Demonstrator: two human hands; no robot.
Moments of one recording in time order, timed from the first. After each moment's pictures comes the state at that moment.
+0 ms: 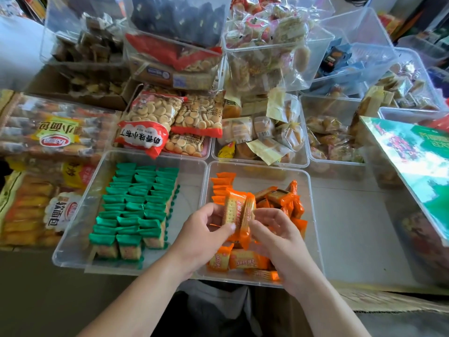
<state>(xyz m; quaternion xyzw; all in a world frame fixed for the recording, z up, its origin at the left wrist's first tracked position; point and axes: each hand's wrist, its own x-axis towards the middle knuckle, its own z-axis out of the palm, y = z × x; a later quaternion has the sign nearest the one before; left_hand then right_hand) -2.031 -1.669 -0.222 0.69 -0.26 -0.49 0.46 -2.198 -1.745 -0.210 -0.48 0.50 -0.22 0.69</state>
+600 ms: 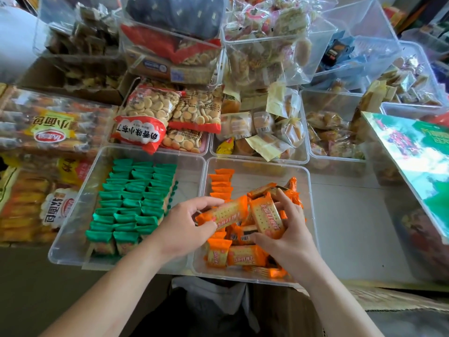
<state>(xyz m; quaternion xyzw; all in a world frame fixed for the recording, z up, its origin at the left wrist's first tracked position) -1.992 -1.665 -0.214 0.72 -0.41 -0.44 0.33 -2.217 -1.764 -0.220 -0.63 0.50 -0.17 0.57</state>
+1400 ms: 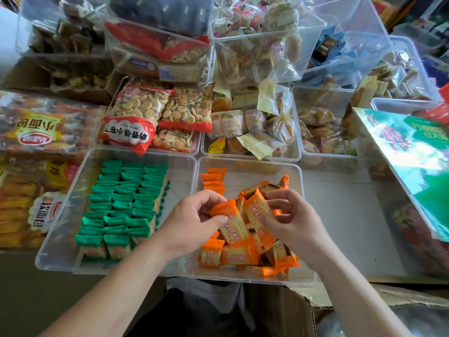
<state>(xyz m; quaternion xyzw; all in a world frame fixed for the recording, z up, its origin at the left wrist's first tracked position) -2.013 -1.689 -0.217 0.68 -0.40 -0.45 0.41 -2.230 -1.795 -0.199 -0.63 0.49 -0.18 0.58</state>
